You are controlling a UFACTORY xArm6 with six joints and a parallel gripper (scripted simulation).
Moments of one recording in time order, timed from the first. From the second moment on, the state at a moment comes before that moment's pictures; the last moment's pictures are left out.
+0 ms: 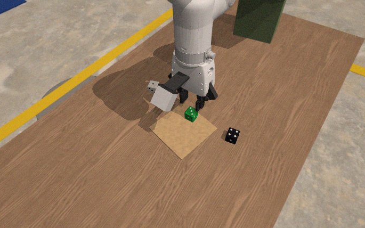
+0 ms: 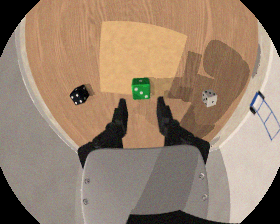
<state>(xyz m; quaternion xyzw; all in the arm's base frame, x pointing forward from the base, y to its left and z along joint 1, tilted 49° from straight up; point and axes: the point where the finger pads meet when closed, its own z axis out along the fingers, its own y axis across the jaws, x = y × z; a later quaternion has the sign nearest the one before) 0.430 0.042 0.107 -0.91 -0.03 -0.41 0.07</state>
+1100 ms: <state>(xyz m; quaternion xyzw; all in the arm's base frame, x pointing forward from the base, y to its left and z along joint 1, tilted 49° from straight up) 0.406 0.037 0.128 -0.91 -0.03 -0.41 0.08</state>
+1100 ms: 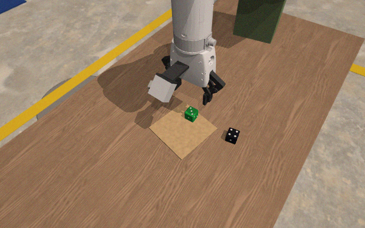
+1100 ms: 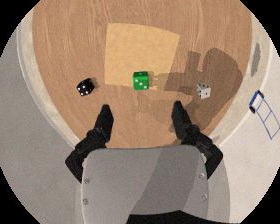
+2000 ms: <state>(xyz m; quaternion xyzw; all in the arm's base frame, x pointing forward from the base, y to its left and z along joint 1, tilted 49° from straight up) 0.418 0.012 0.124 -0.89 0.19 -0.38 0.16</state>
